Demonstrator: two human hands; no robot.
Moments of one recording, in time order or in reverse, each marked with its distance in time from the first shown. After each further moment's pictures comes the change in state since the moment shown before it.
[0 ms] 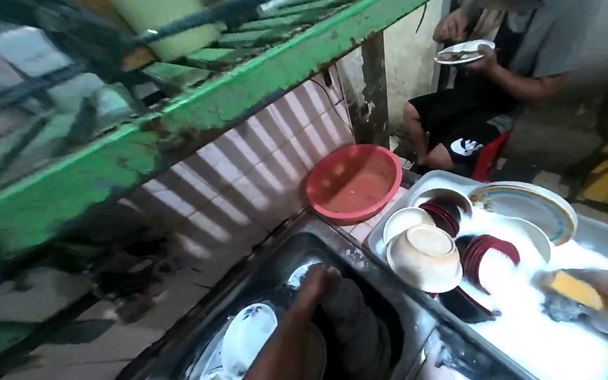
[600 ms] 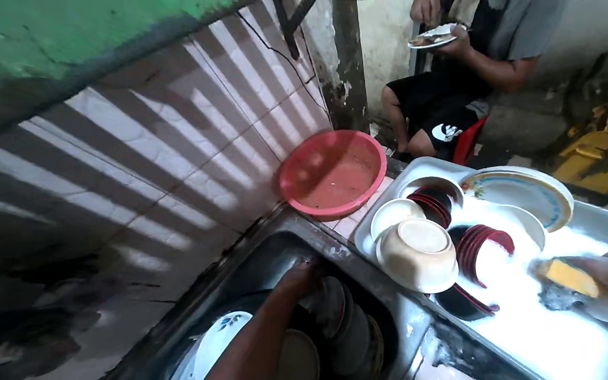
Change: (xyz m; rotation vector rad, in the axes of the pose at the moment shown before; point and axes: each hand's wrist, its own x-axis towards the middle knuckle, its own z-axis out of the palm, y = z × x) left_hand 0.026 -0.008 -0.009 0.402 -0.202 0.307; right_hand 0.009 -0.003 0.002 -0.037 -0.031 0.066
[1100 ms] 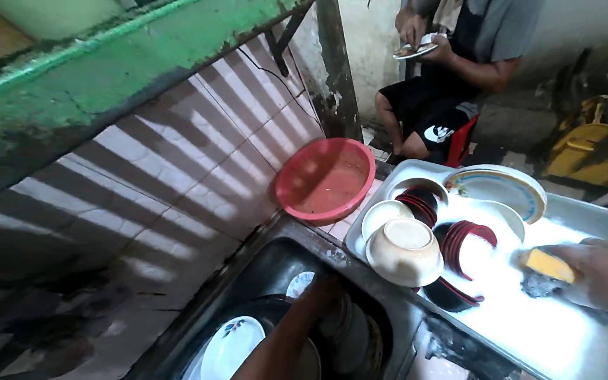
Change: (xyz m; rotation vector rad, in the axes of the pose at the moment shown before) left_hand -0.017 0.058 0.009 0.137 -0.076 0.272; right_hand -0.001 0.006 -0.001 0.030 0.010 -0.030
